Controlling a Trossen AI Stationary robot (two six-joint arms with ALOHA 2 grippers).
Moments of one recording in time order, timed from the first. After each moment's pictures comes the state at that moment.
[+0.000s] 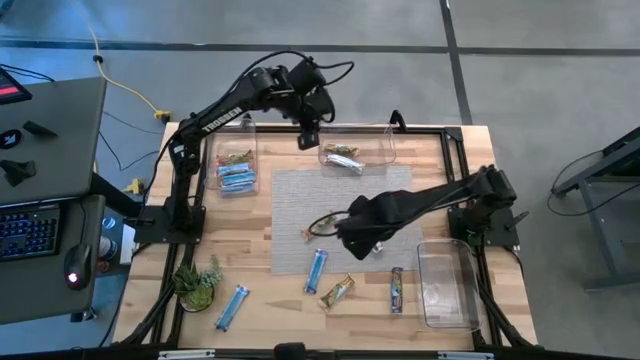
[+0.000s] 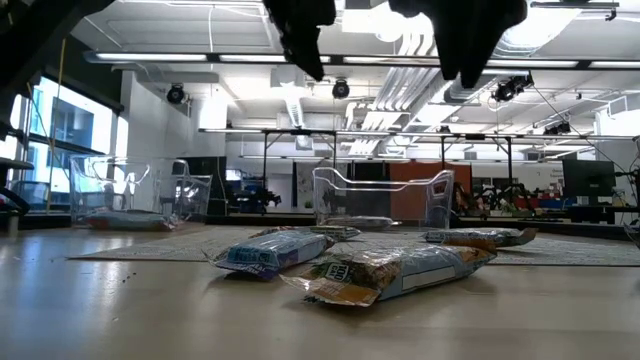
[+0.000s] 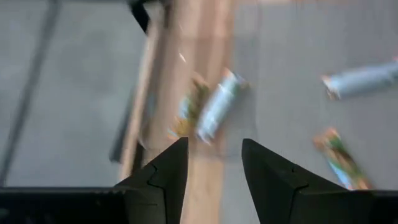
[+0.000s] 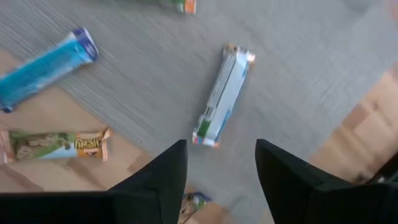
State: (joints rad) left arm 0.47 1.98 2.32 -1.30 0.05 0.35; right arm 0.25 1.82 1.72 -1.48 0.19 1.07
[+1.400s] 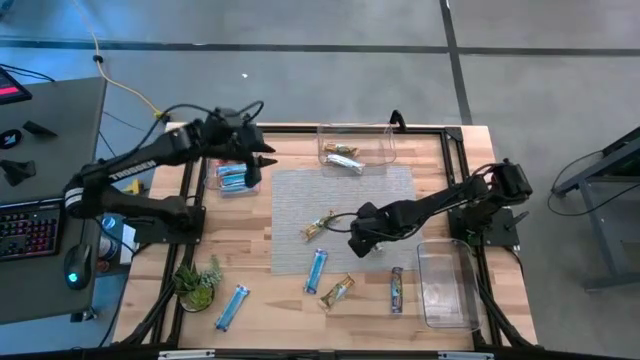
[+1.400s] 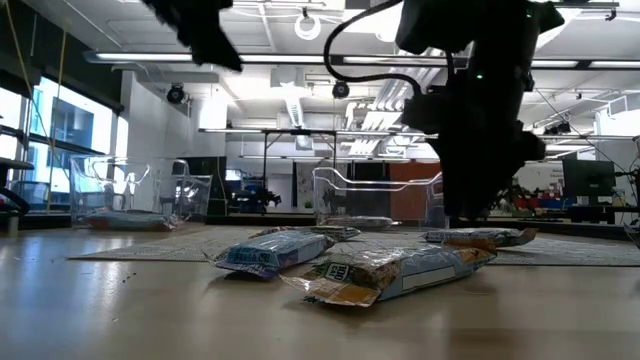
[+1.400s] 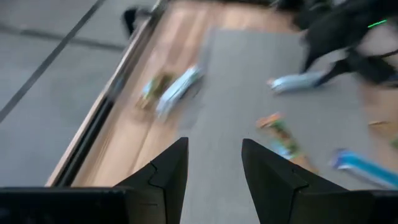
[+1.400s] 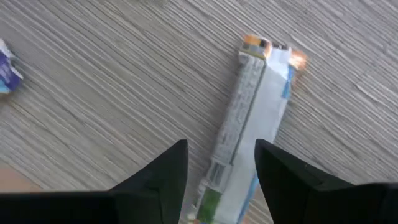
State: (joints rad) left arm 0.47 1.05 1.06 -0.63 0.15 0.17; right arm 0.19 1.69 1.01 -0.68 0.20 1.08
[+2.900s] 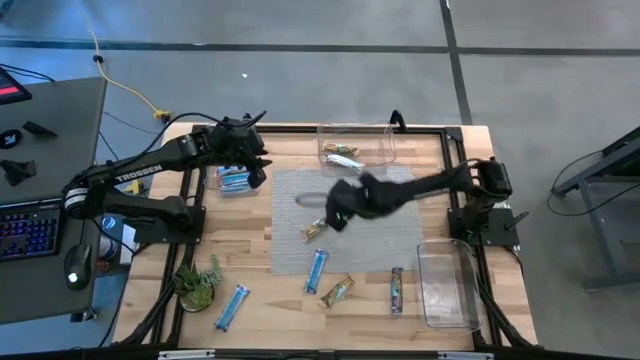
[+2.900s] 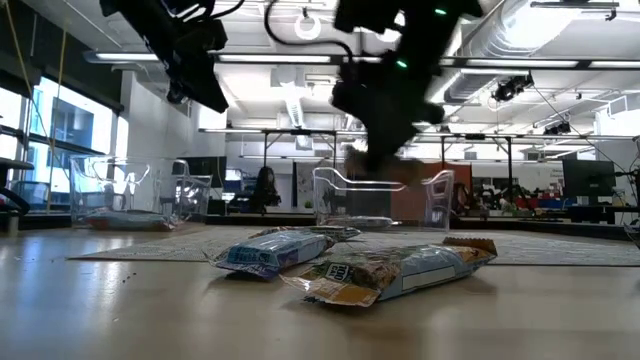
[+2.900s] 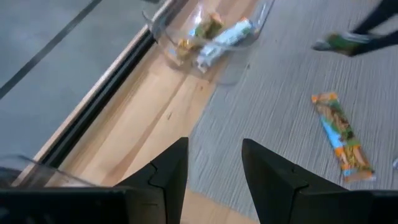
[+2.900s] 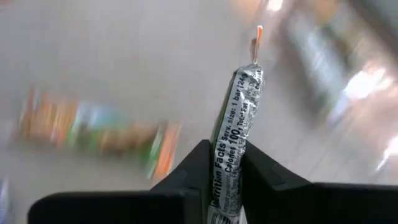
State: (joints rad) left arm 0.47 1.04 0.92 -0.59 -0.03 0.02; right arm 0.05 1.81 1.32 -0.70 0.51 0.63
